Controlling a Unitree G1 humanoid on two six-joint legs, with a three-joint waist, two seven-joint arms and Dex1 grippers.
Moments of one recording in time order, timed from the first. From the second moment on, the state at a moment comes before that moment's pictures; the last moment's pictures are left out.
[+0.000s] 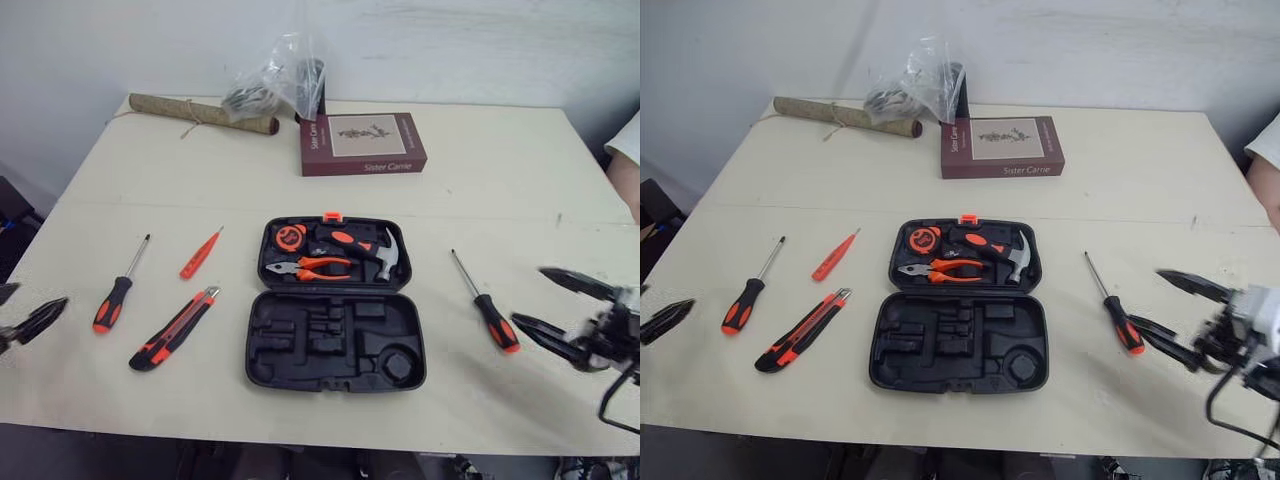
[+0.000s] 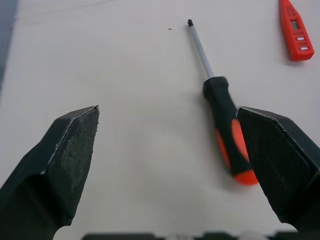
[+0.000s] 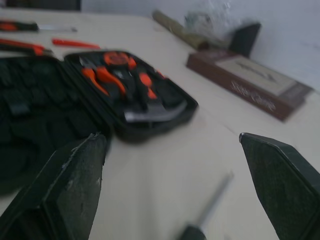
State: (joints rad) left arm 0.08 0.92 0.72 0.22 -0.43 0.42 -0.83; right arm 0.10 -0.74 -0.49 -0.10 0.68 -0.07 1.24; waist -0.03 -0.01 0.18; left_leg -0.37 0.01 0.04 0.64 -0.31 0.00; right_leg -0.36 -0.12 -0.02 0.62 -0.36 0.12
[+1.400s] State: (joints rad) left arm -0.24 1.00 0.21 -0.32 -0.46 0.40 -1.11; right arm 0.16 -0.70 -0.48 -0.13 0.72 -0.15 1.37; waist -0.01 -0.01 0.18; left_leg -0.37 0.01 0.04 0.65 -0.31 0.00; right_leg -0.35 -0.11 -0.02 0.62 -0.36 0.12
